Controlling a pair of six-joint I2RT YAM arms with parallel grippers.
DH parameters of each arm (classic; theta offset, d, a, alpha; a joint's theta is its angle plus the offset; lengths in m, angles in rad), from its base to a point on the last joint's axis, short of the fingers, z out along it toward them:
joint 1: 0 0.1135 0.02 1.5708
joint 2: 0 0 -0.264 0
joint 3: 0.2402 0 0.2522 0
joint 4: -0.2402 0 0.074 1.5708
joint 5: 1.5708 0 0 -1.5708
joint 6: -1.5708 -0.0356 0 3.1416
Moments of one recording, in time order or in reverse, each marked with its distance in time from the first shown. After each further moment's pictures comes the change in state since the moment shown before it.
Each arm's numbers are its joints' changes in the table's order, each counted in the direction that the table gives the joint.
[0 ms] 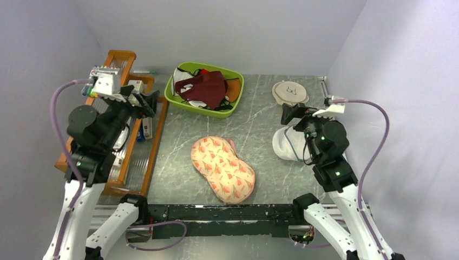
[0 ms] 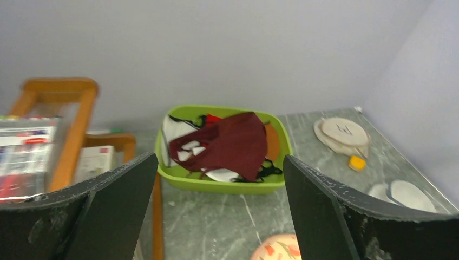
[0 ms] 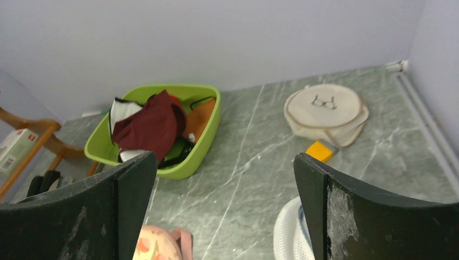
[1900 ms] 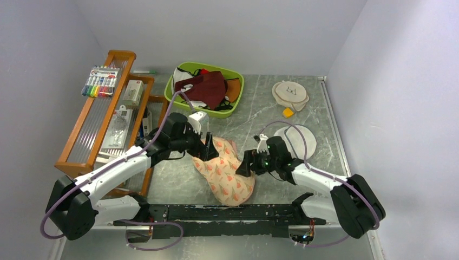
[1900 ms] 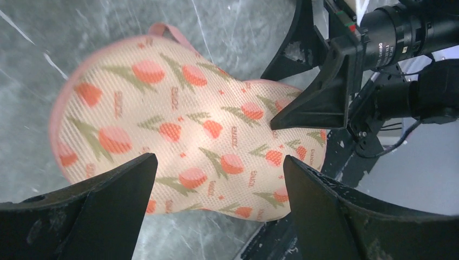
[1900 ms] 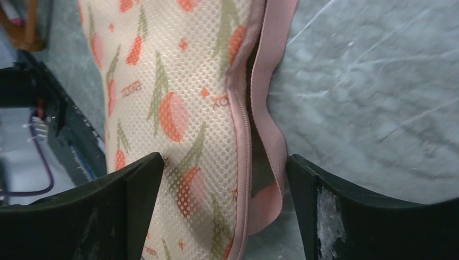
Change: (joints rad) left arm -0.450 -0.442 -0.335 0.034 0.310 0.154; right arm 0.177 -0.571 -0.526 0.306 -0.749 -0.154
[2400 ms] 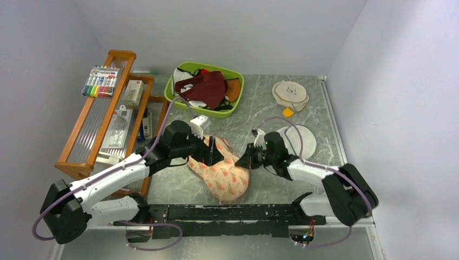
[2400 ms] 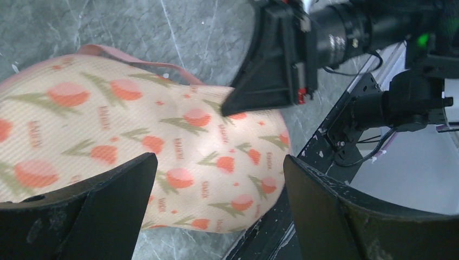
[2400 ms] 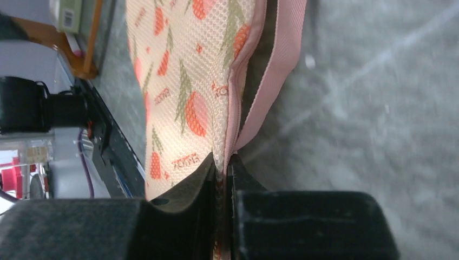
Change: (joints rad) left arm -0.109 0.074 -0.100 0.127 -0.078 0.127; right arm 0.002 -0.060 -0.024 0.208 -0.071 -0.137
